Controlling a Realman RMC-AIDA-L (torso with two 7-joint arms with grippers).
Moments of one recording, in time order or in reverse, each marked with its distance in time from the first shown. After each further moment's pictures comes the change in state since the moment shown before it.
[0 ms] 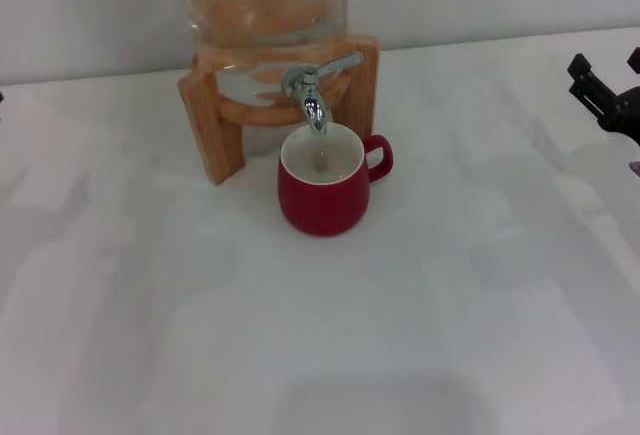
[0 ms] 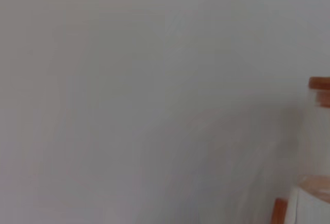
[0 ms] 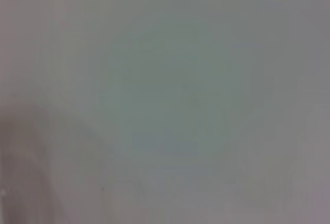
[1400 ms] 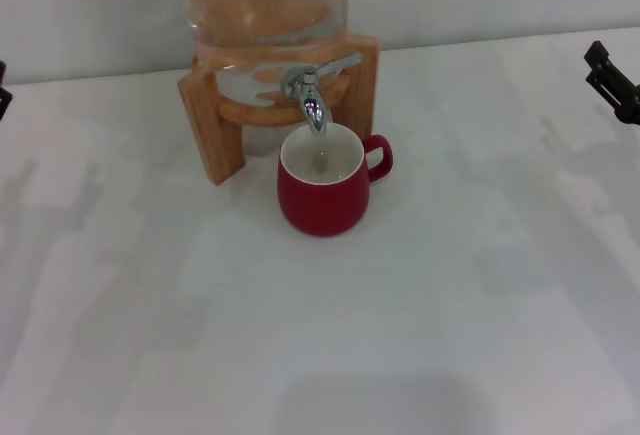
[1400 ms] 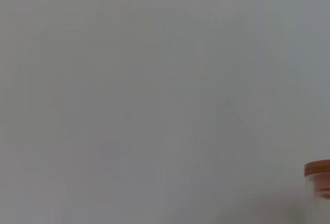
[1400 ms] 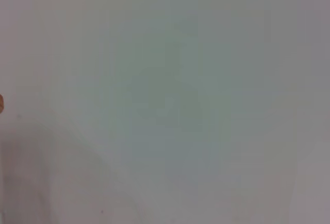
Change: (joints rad) left arm -0.416 -0.075 0.243 -1.060 -1.242 0.781 1.043; right arm -0.015 -0.013 0.005 -0.001 0.004 -0.064 -0.008
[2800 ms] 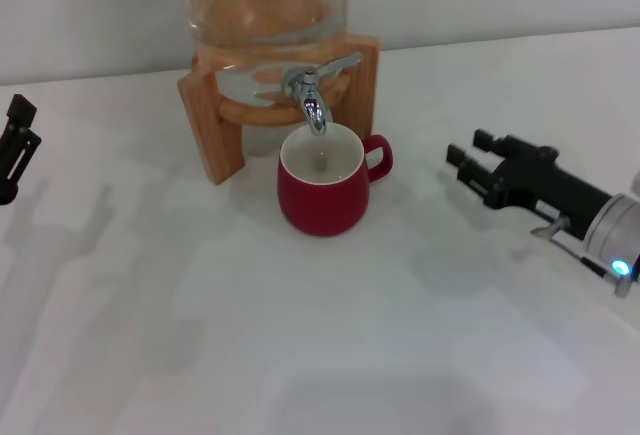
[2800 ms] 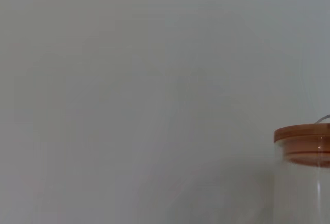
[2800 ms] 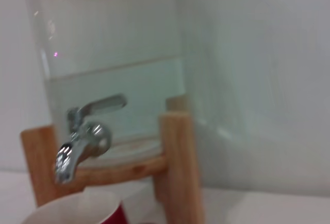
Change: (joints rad) left arm 0.048 -0.009 0.001 -0.006 0.086 0.006 0.013; right arm 0.066 -0.051 -0.451 -0.082 -0.004 0.213 0.138
